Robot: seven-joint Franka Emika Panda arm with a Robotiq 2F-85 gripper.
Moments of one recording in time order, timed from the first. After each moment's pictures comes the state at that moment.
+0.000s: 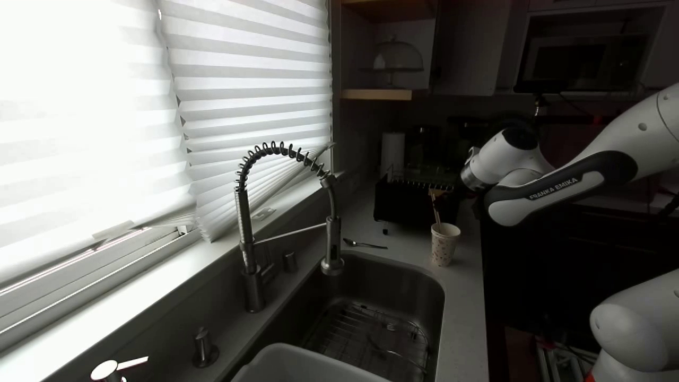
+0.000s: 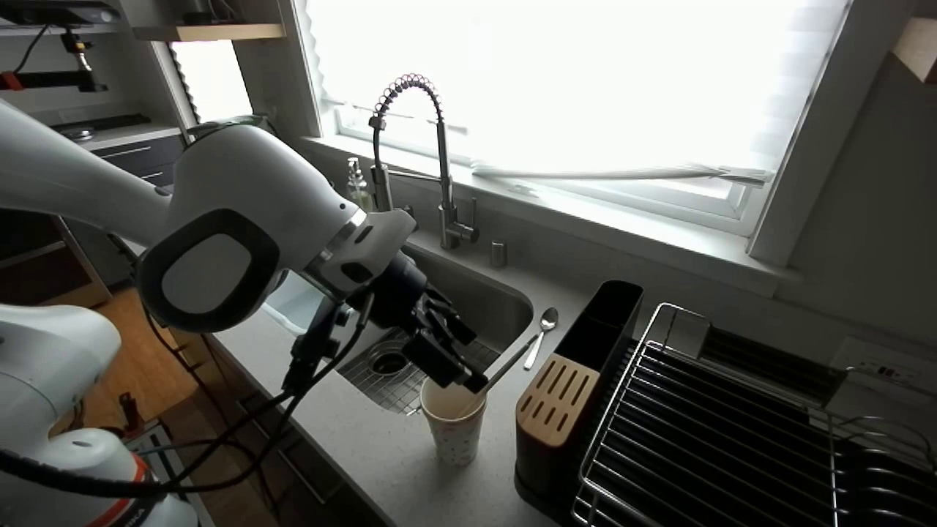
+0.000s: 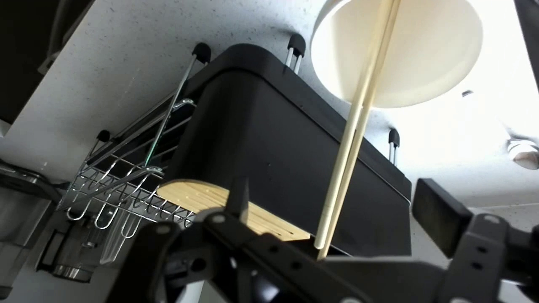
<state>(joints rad) -0.83 -0.51 0.06 -2.75 -0.45 2.96 0.27</state>
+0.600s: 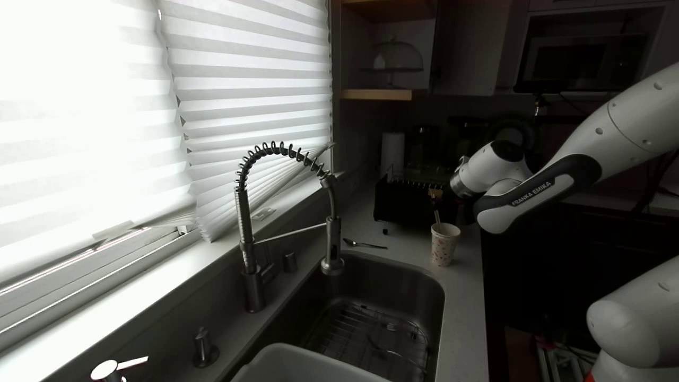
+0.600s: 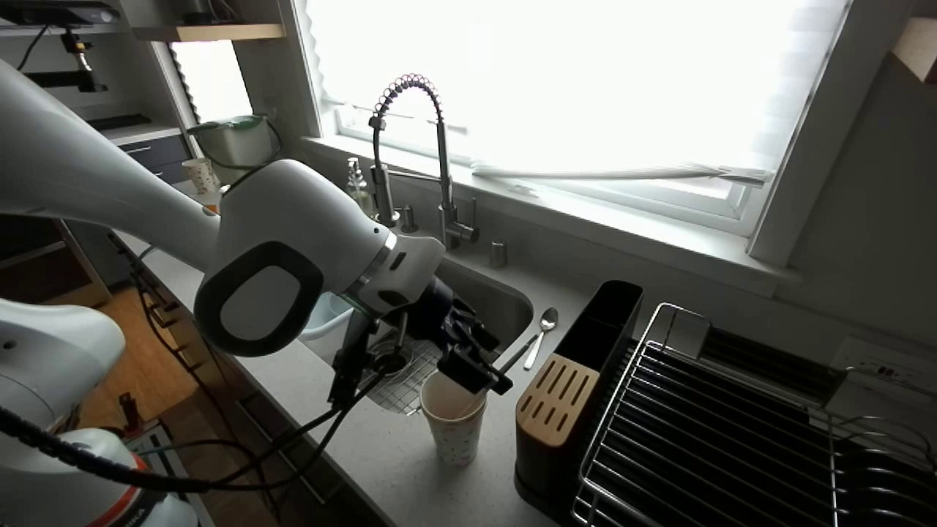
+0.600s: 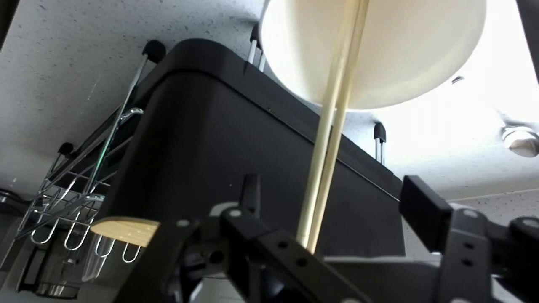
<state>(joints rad) -0.89 -0.35 0.13 -2.71 -0.45 3.11 0.35</state>
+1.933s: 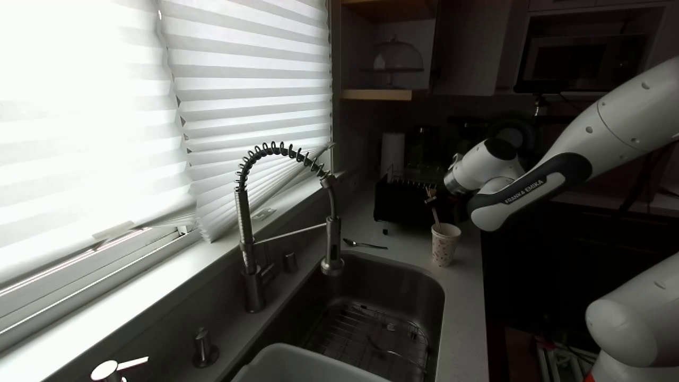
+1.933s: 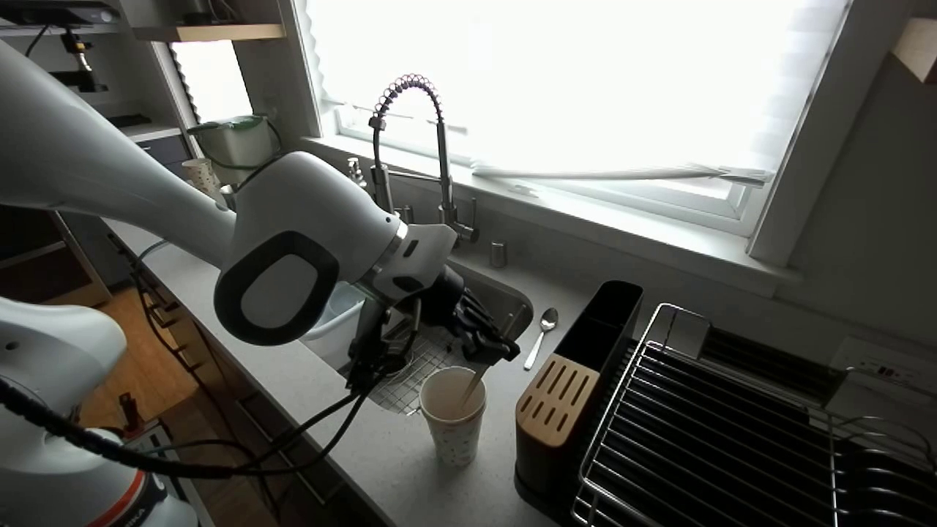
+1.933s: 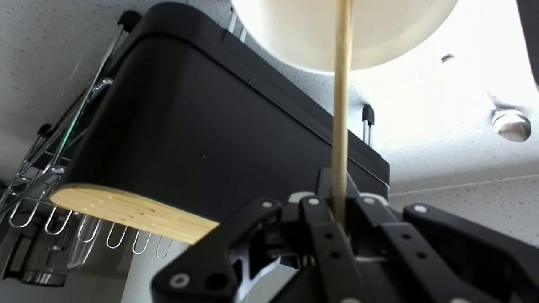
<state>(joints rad) -0.91 -0.32 0.17 -2.67 -0.45 3.12 0.36</state>
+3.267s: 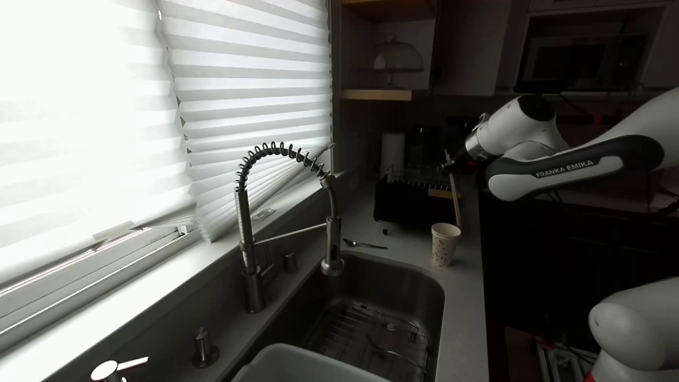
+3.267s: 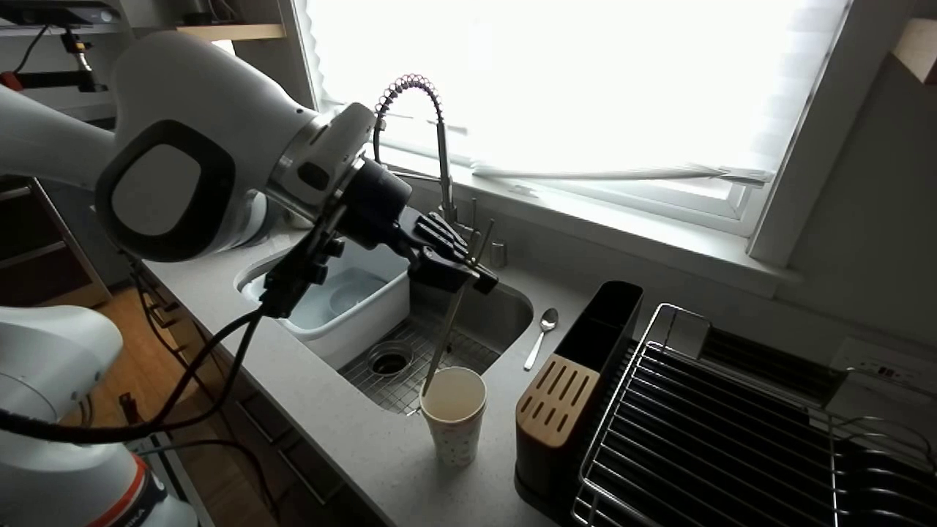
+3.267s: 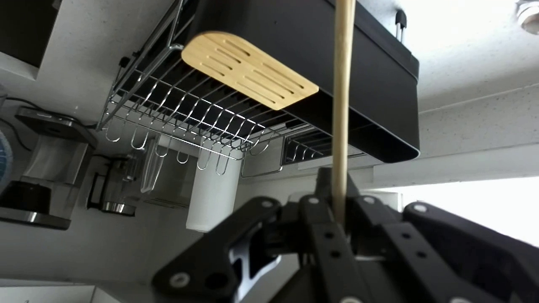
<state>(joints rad) -0.85 -0.65 0.12 -2.67 -0.36 2.91 0.32</state>
